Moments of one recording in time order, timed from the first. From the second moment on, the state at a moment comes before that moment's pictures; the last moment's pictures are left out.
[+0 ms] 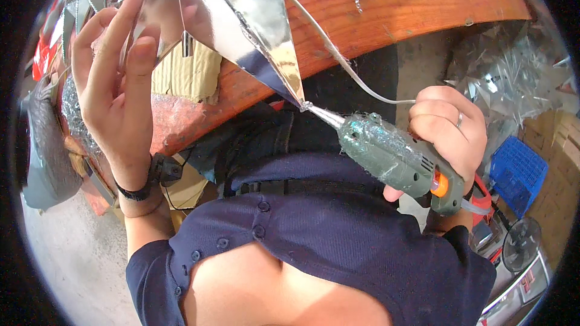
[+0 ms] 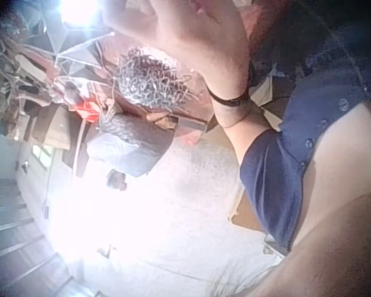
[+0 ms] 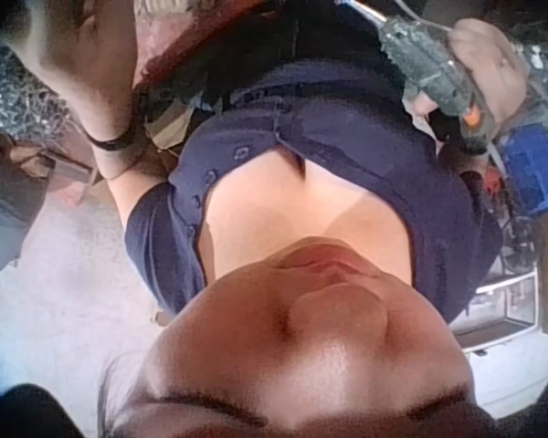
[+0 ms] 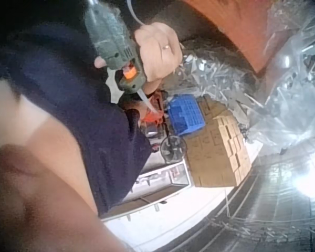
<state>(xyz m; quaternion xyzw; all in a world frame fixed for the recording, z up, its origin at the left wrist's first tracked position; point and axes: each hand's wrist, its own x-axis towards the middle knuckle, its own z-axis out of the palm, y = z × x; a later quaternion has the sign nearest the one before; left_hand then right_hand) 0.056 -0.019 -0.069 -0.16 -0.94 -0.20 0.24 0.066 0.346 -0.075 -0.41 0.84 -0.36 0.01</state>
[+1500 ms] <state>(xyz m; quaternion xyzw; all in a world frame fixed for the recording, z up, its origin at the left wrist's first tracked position) 0.050 -0.178 -0.081 0.12 -0.99 0.02 0.10 -0.165 0.397 -0.080 -0.46 0.88 0.10 -0.11</state>
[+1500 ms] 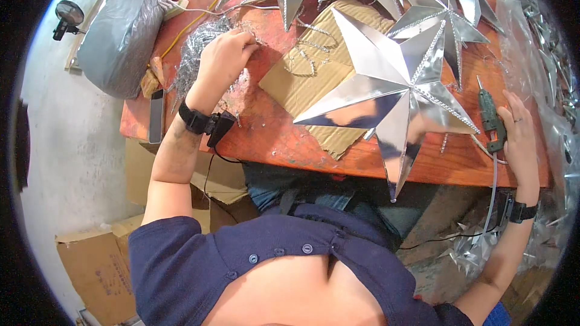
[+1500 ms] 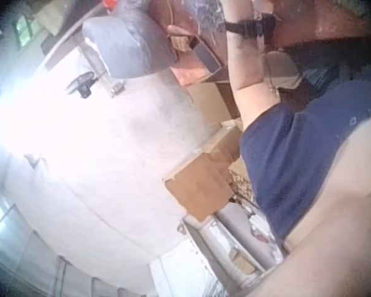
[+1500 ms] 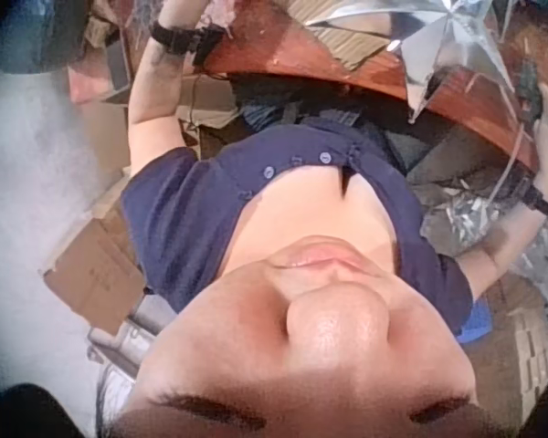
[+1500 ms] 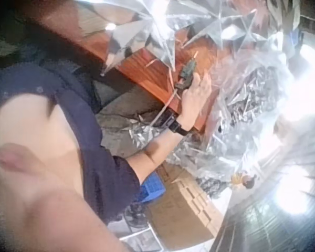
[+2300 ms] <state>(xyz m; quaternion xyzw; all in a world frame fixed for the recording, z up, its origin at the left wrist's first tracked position) 0.009 -0.124 -0.014 0.08 -0.98 0.16 -0.01 -0.053 0.370 0.001 -0.39 0.90 0.09 -0.19</state>
